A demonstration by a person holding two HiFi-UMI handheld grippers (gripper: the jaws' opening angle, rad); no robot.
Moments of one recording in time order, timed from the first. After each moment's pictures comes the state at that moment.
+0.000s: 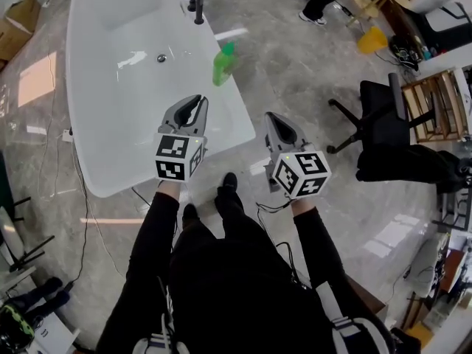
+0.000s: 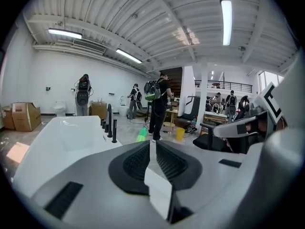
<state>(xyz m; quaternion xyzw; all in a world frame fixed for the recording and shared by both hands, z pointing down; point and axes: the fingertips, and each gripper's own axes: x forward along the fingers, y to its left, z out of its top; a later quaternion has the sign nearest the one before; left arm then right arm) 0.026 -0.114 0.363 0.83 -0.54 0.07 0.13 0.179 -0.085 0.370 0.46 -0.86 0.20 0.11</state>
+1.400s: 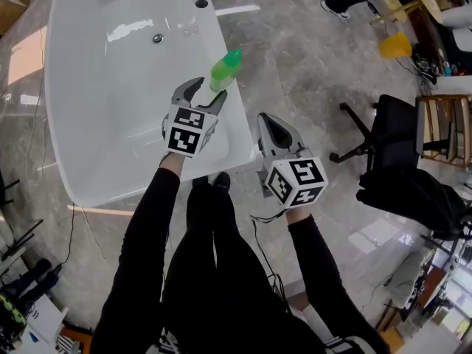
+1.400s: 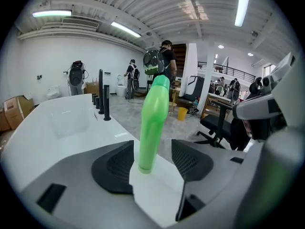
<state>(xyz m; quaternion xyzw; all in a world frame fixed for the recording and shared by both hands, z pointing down) 0.047 -0.251 0.523 0.82 -0.51 0.18 0.20 0.155 -0.184 0.462 0.41 -0.87 0.24 0.16</state>
